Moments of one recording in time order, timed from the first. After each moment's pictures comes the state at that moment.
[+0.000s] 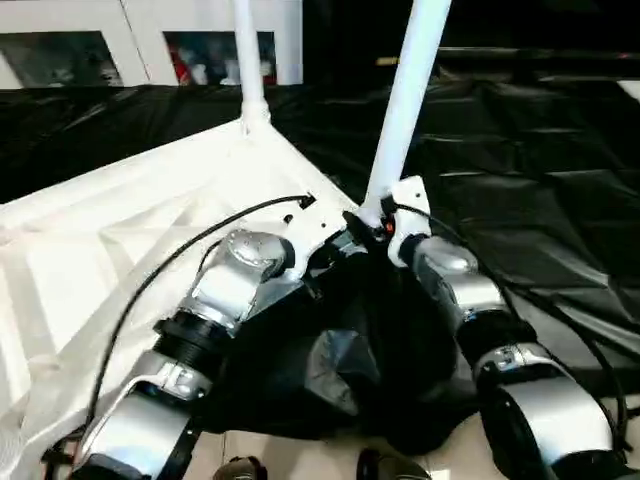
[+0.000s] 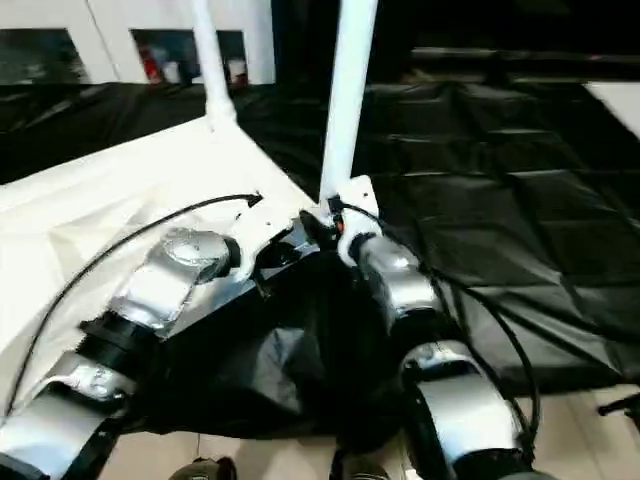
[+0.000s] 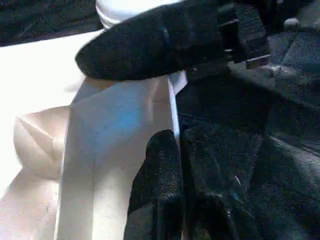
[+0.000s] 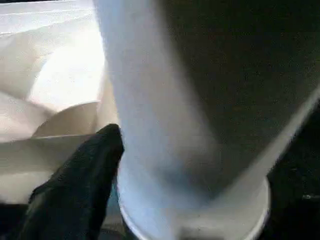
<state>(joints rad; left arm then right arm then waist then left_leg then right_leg) -0.69 0.19 -0.29 0.43 0.16 0.42 -0.81 -0.77 -0.10 0.02 0.91 0.09 0.00 0.49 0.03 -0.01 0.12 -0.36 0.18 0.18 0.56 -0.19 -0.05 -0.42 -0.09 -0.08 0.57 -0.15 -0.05</state>
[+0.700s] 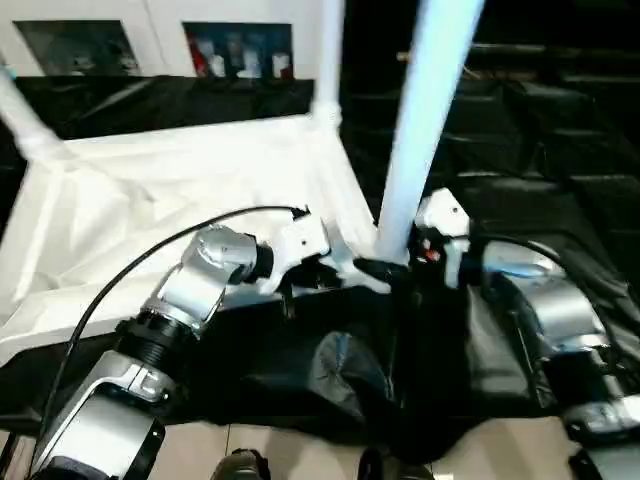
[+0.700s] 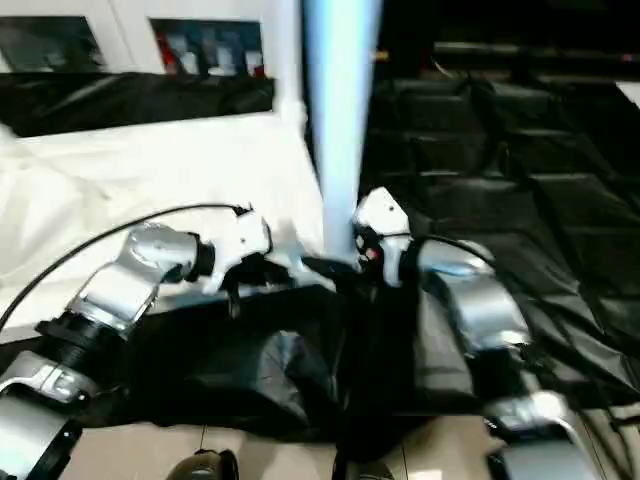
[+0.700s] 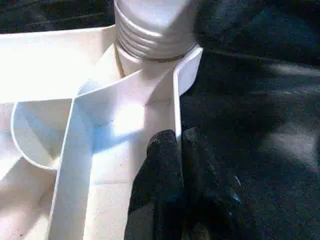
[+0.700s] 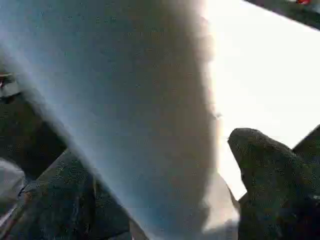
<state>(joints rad) -0.68 0.34 -0.33 0.45 0.07 0.20 -1.16 -0.50 -0.43 0.15 0.26 0.18 0.24 1.02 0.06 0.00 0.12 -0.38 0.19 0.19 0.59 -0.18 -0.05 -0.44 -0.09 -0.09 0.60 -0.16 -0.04</state>
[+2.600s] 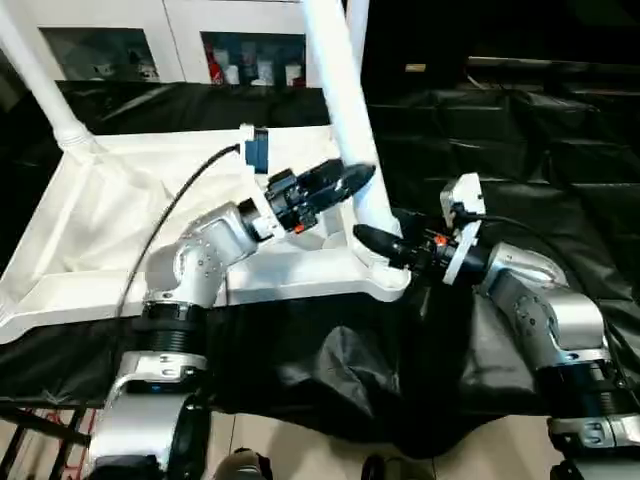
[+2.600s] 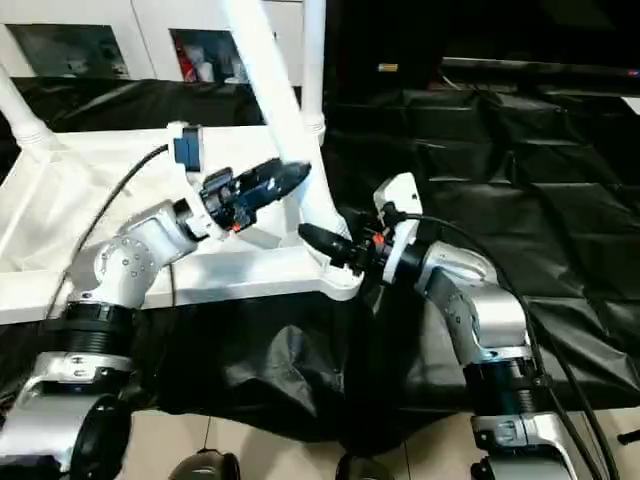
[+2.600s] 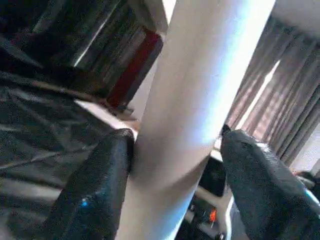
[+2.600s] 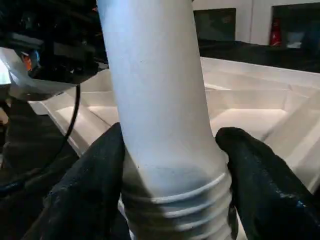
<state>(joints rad) -0.72 0.09 0.16 0.39 -0.63 0.57 -1.02 -0.47 -0.31 0.01 0.16 0.40 0.42 0.91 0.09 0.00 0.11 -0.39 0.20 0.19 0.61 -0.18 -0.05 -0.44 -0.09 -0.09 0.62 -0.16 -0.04</state>
